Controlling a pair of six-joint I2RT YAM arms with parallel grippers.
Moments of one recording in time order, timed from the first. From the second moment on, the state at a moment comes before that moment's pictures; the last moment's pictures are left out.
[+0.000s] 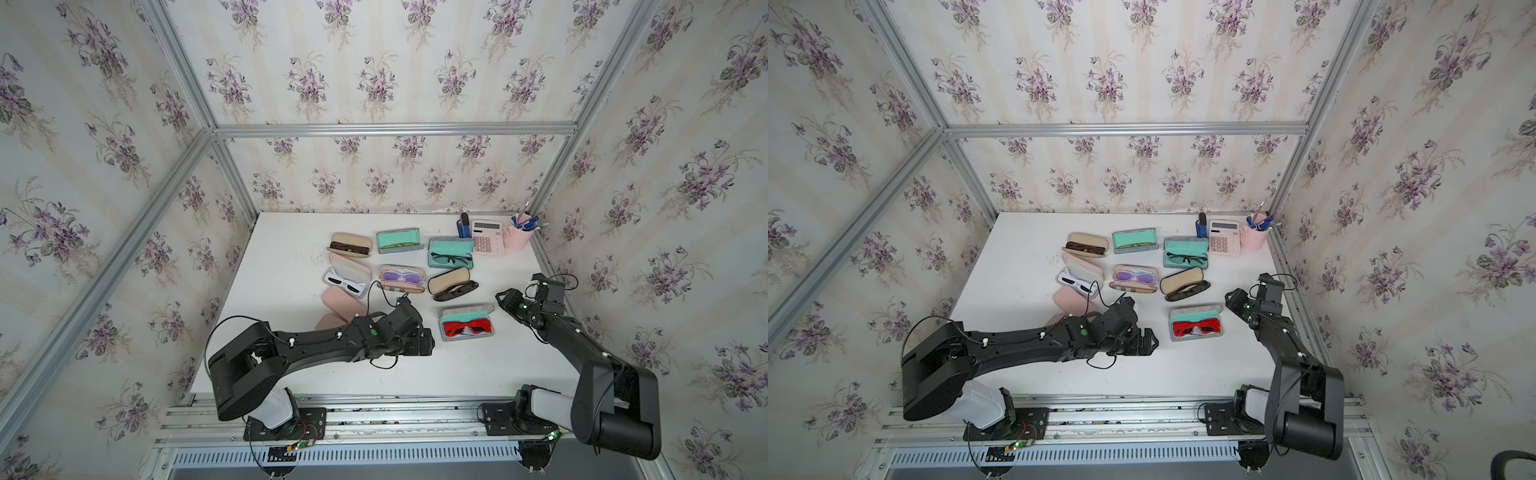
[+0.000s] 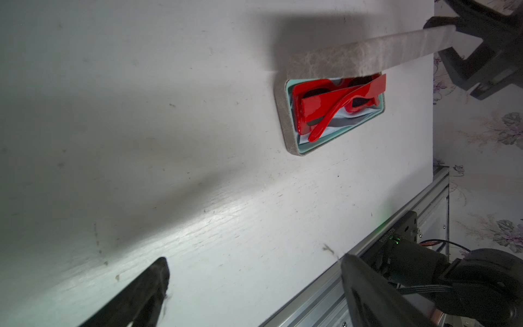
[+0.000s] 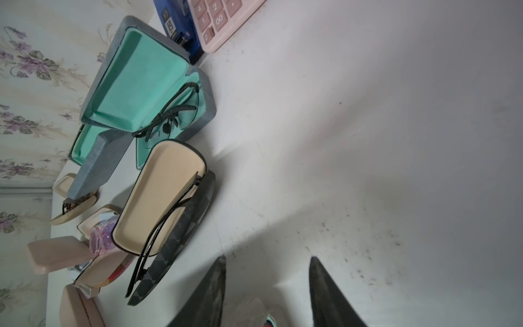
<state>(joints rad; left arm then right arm) -1.02 1.56 0.88 -0.24 0.06 -0.96 -0.21 1.28 0.49 -0.06 -0.41 0.48</state>
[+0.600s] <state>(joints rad) -0.99 1.57 0.84 -0.21 0.06 -0.96 -0.21 1.26 0.27 0.16 -0.62 0.54</state>
